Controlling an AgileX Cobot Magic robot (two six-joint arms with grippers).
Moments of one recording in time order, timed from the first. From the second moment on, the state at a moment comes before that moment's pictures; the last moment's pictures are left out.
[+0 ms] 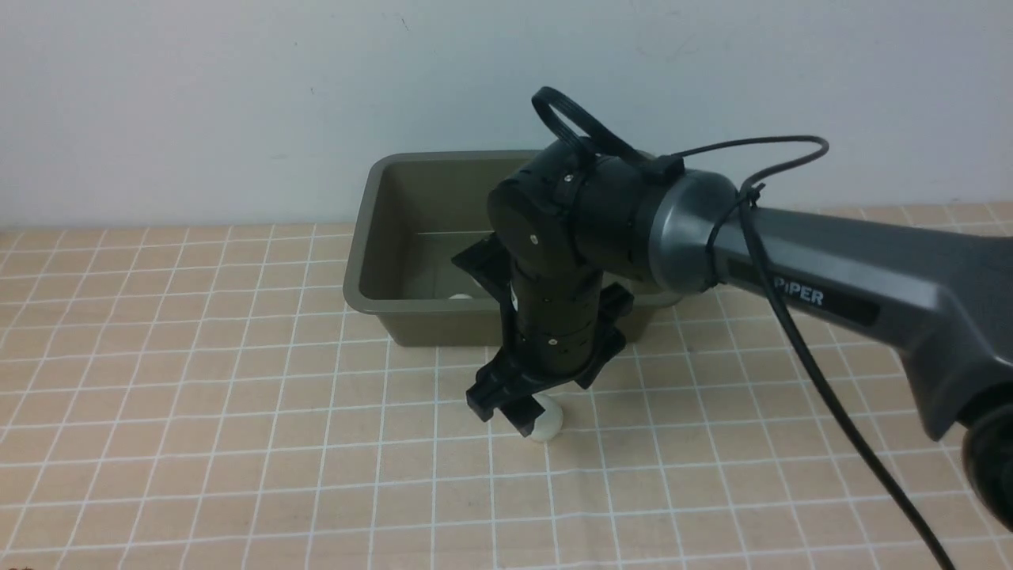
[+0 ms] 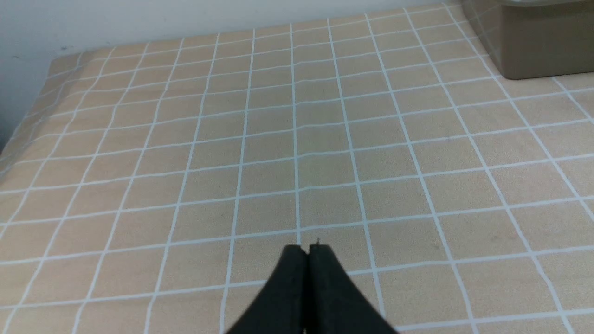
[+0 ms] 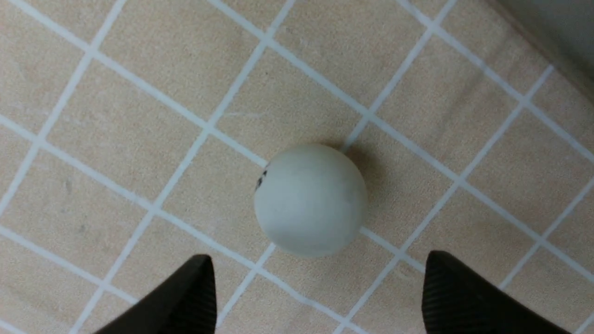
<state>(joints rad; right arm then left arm) 0.73 2.16 -1.79 -0.09 1.23 0.13 0.10 -0.01 0.02 -0.08 0.41 0.17</state>
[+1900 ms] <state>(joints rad) 0.73 2.24 -1.93 0.08 1.23 0.05 0.10 -0.01 0.02 -0.08 0.41 0.17</state>
